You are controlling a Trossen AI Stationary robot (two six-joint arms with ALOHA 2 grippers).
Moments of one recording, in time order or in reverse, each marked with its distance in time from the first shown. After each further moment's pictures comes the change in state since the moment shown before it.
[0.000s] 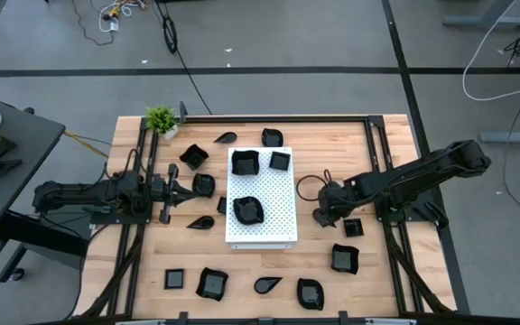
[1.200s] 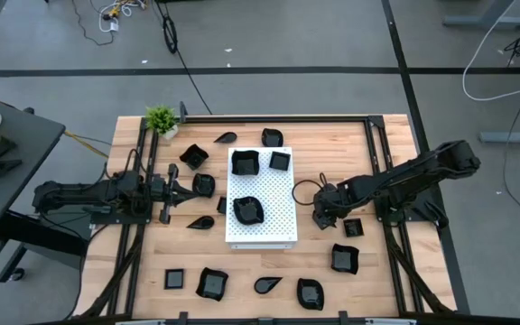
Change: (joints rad) left arm 0.000 0.000 0.000 0.000 0.000 0.000; right arm 0.000 0.118 -0.001 0.024 0.029 -0.079
